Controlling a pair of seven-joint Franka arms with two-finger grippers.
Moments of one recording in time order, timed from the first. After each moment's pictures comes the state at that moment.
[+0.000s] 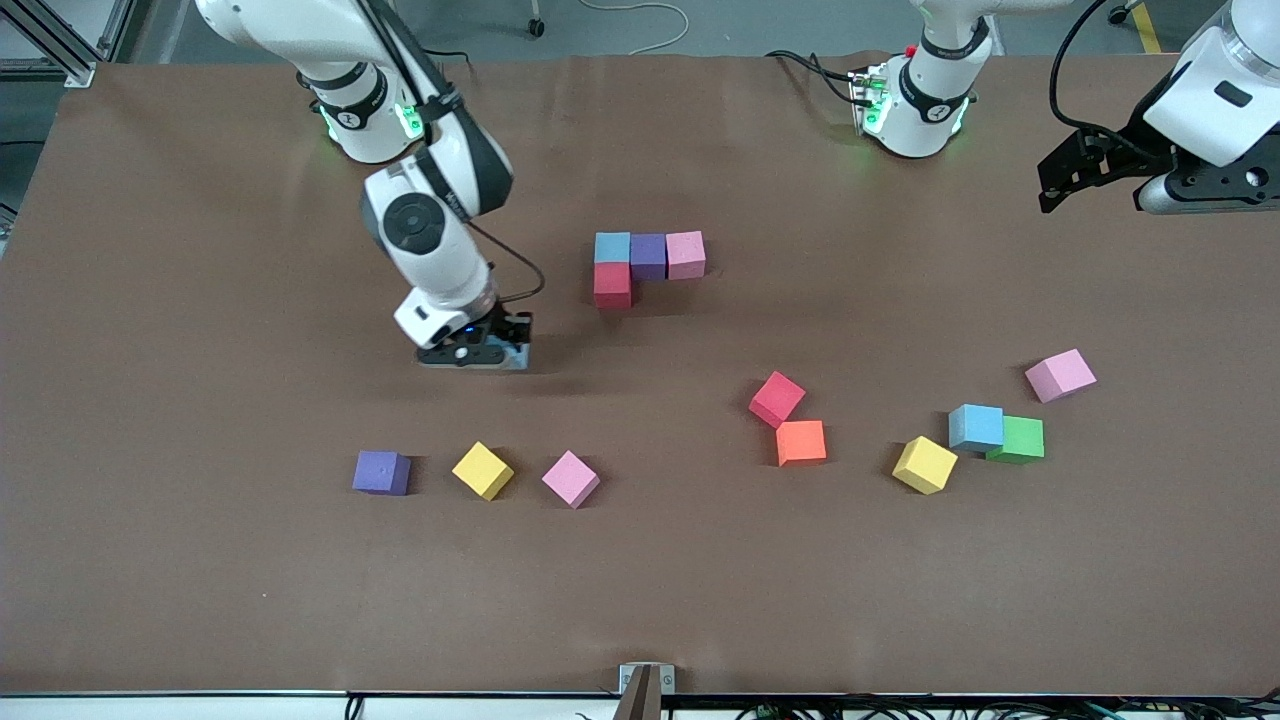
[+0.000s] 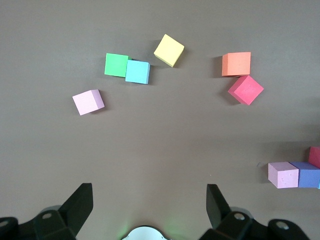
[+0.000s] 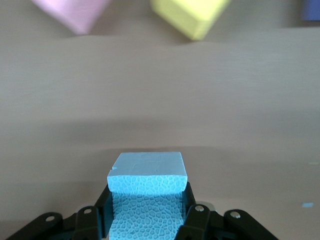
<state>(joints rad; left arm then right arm) -0.03 -0.12 -0.13 -1.63 0.01 1.48 -0.15 0.59 0.30 -0.01 -2.10 0.07 2.46 0.54</state>
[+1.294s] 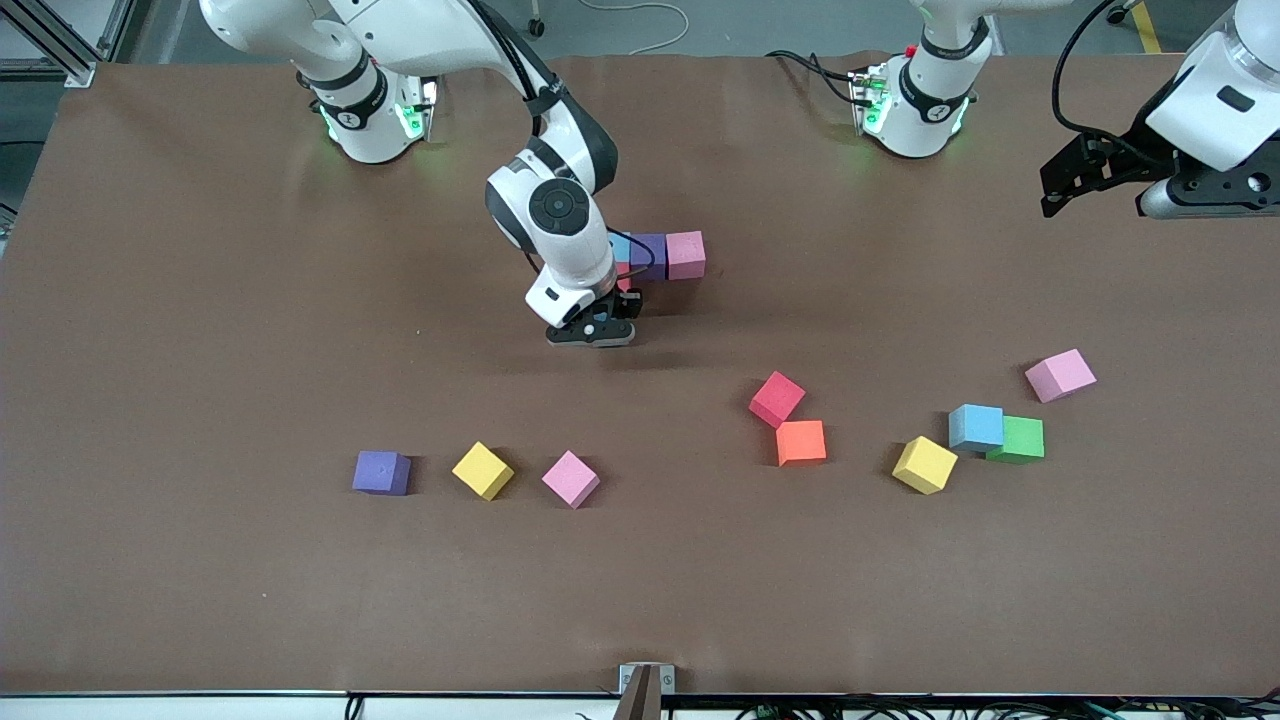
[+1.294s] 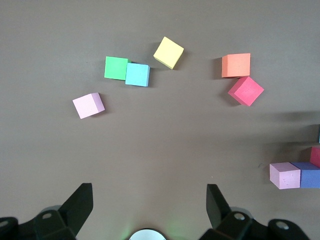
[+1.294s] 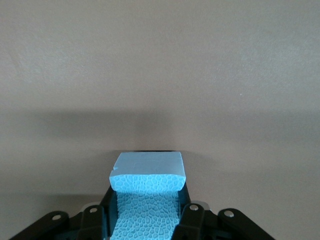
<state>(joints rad) -0.03 -0.12 -0.13 -1.63 0.01 1.49 -0.13 0.80 0.51 -0.01 -1.91 0.10 2.45 0.68</state>
